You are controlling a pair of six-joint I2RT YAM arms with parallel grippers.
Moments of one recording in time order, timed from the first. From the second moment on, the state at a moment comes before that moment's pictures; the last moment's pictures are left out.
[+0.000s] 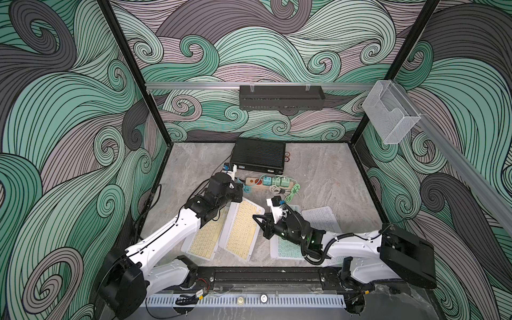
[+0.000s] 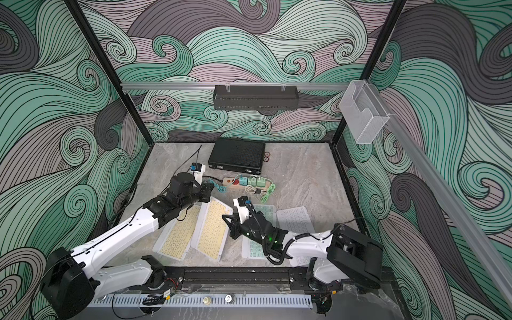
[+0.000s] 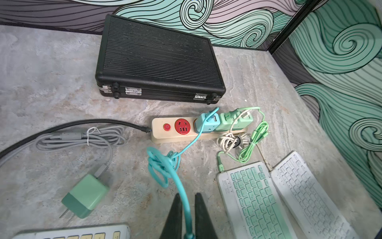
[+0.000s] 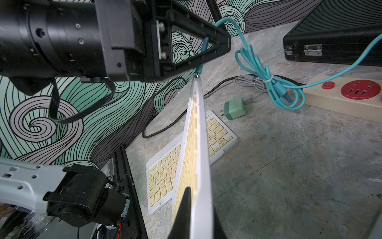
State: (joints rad) left arm -0.58 1.15 0.82 -0.25 -0.09 -0.36; right arm 1.12 1.37 0.43 0.74 0.07 0.56
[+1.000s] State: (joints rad) left arm -0.62 1.24 0.94 -0.36 -0.21 -0.30; right arm 1.12 1.38 0.44 0.75 0.10 0.57
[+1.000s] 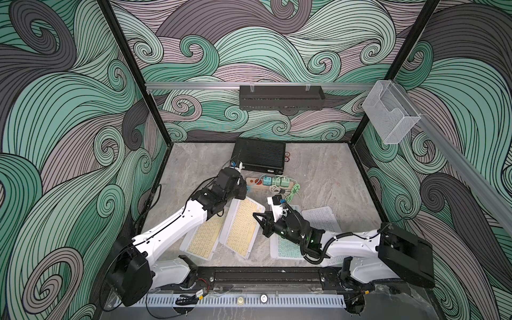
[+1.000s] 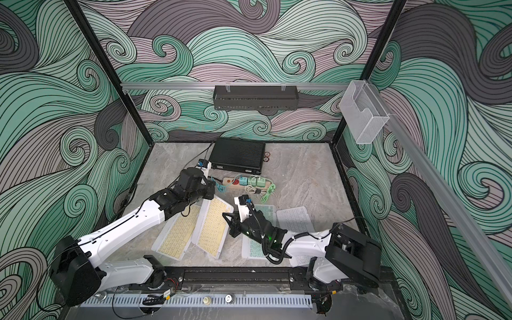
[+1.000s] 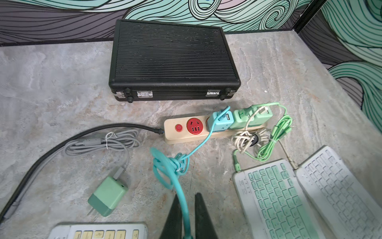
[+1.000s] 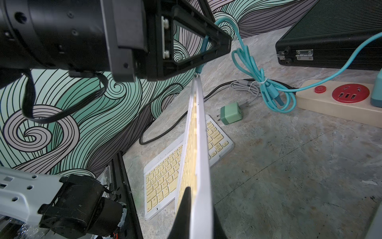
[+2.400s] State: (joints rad) left arm -0.56 1.25 1.07 -0.28 -0.31 -0.28; right arm 1.12 1.33 0.42 0.63 0.01 0.63
